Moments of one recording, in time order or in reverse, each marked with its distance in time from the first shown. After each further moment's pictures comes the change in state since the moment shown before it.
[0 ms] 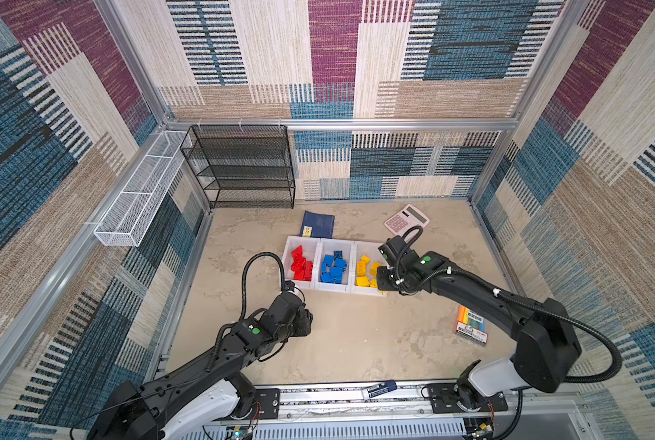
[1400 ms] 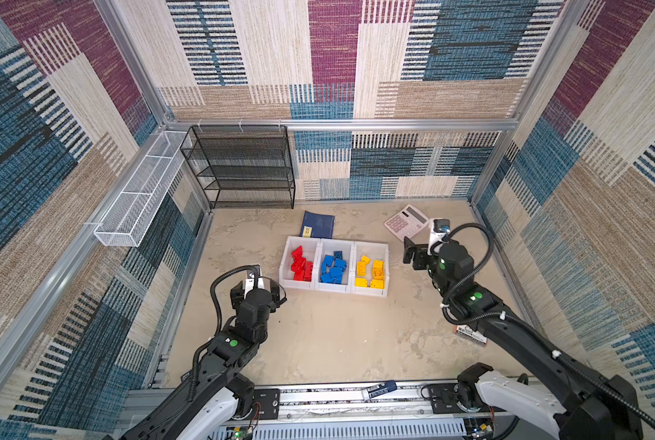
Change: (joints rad) left arm 0.290 -0.209 -0.162 0.384 -0.572 0.588; right arm -0.226 -0.628 -0.653 0.912 0.286 -0.438
